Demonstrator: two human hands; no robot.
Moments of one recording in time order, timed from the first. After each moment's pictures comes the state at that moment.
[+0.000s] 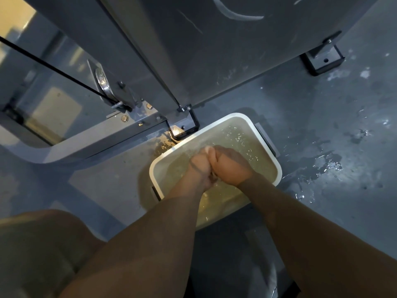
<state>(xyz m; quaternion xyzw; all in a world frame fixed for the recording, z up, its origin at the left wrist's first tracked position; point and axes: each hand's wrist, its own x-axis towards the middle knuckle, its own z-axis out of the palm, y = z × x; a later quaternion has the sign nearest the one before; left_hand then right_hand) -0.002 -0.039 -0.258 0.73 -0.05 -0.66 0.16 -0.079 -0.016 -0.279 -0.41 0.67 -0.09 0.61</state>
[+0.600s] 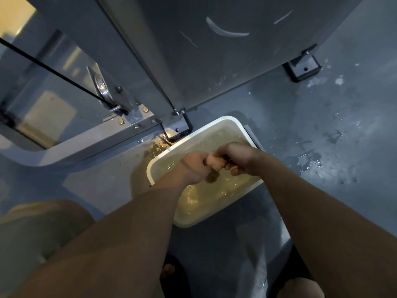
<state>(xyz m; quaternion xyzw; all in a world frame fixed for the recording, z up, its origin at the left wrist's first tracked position) 0.032 -0.053 -0.219 0.55 -0.65 -0.51 -0.14 -0.137 -0.028 -0.227 -0.22 0.65 -0.11 0.72</state>
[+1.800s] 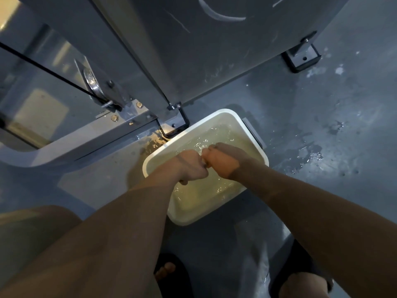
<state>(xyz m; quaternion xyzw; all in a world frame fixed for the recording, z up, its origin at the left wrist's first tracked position) 0.031 -0.064 -0.216 0.49 -0.68 -0.42 -0.34 -0.104 -0.022 -0.222 -0.73 0.56 0.12 0.38</state>
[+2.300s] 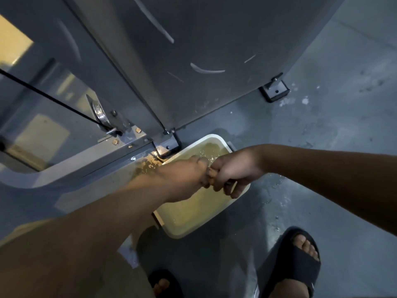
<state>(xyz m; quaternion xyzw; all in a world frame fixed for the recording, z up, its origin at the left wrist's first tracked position) 0.027 -0.068 -0.101 0.30 -0.87 -0.28 -0.25 -0.156 -0.041 -0.115 -0.37 0.49 0.10 0.78</state>
